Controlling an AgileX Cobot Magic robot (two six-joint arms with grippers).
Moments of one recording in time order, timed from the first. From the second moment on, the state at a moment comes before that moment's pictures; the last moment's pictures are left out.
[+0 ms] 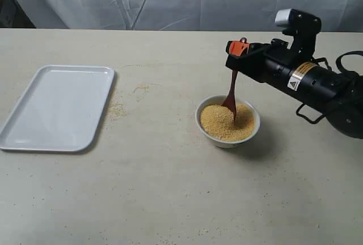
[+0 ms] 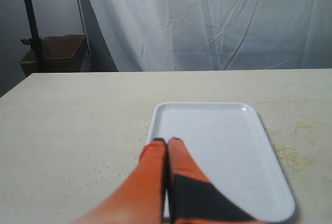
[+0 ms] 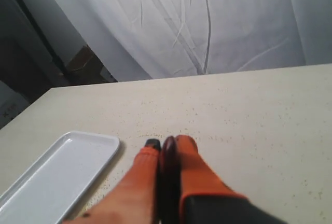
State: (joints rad) left arm 0.01 0.01 0.00 0.00 0.21 0.03; right arm 0.28 1.79 -0.65 -0.42 -0.93 0.60
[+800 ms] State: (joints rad) left arm 0.01 0.01 0.00 0.00 0.21 0.03; right arm 0.34 1.82 -0.65 -0.39 -0.91 0.58
